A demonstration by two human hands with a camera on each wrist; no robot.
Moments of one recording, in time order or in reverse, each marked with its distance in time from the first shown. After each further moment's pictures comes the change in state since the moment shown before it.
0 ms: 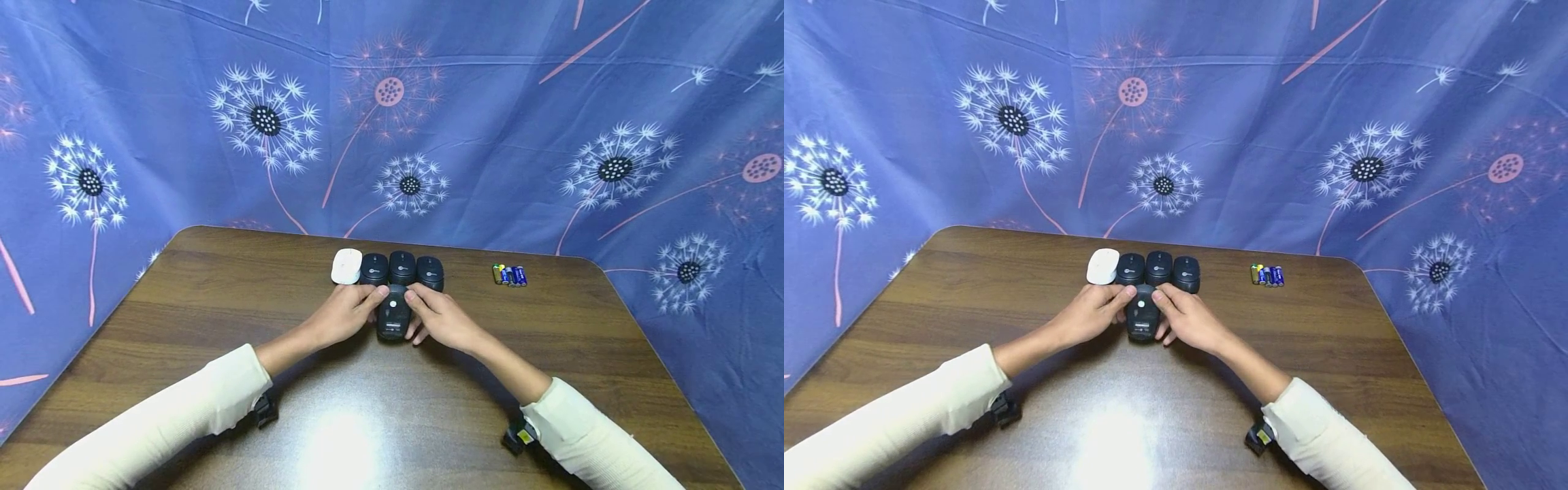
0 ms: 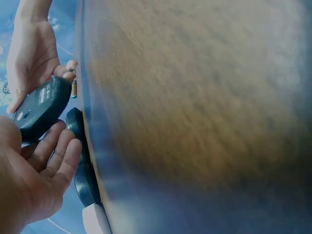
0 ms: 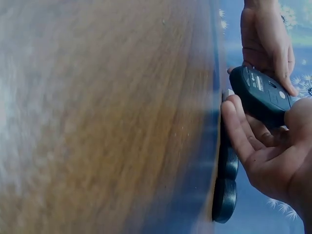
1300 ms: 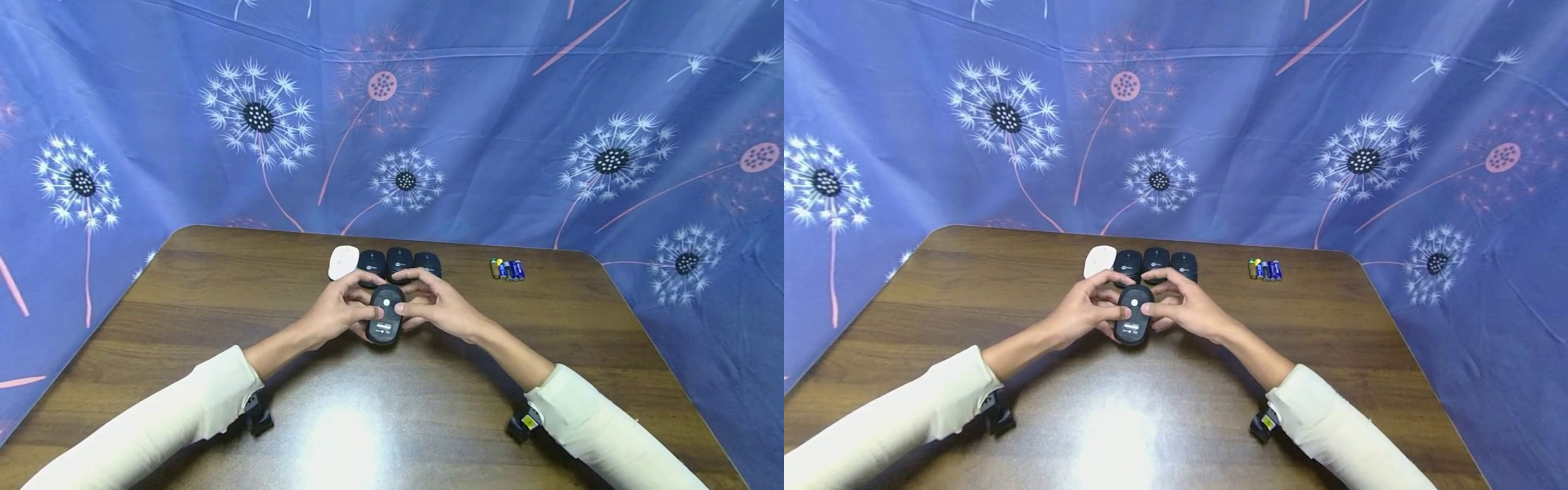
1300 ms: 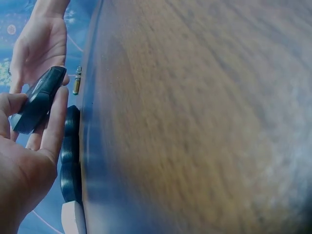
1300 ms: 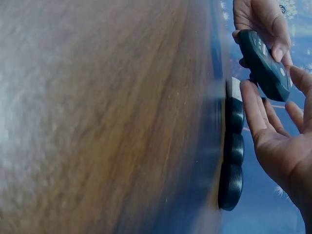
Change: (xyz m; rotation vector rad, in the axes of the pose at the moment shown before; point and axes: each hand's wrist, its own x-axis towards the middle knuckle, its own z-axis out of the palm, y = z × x) left_hand -0.011 -0.006 0.002 -0.725 -0.071 -0.157; right_hand 0.003 0.002 -0.012 0.274 -0.066 -0.047
